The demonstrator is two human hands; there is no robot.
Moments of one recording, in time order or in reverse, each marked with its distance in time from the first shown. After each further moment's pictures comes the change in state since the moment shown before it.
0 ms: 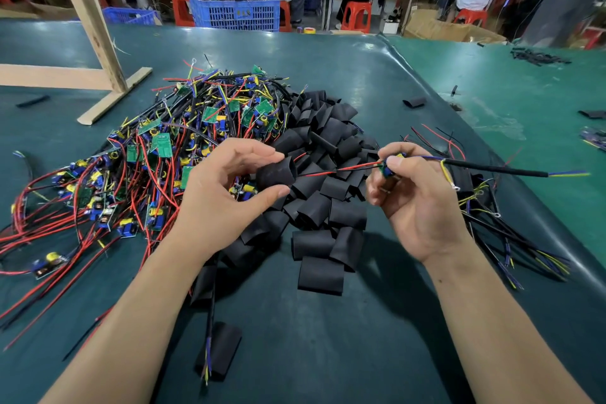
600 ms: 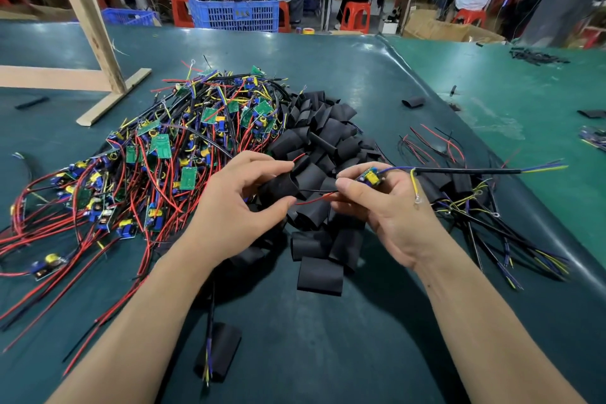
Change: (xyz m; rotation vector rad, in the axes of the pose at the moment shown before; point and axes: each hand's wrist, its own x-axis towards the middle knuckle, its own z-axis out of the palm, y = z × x) left_hand -0.003 0.003 0.009 0.195 -0.110 -0.021; right_hand -0.003 0.016 0.009 -0.175 -0.097 0.090
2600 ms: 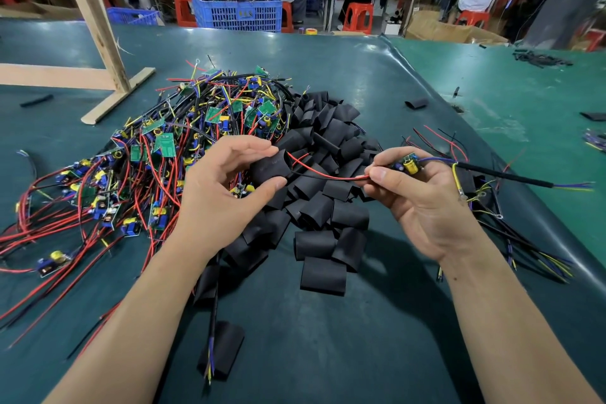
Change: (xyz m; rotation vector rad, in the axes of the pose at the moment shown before) left_hand 0.003 -0.005 -0.008 -0.148 0.193 0.064; right_hand 0.000 -0.019 -0.018 0.146 0.014 -0.087
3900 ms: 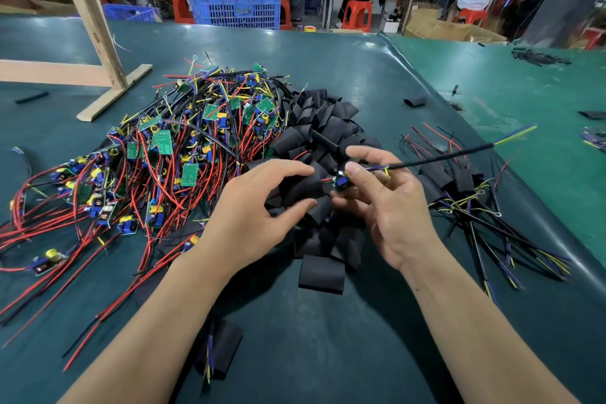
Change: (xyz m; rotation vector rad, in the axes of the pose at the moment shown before) left_hand -0.010 0.012 0.023 0.274 -0.184 0.080; right_hand -0.004 0.025 0.030 -0.090 0.205 0.050
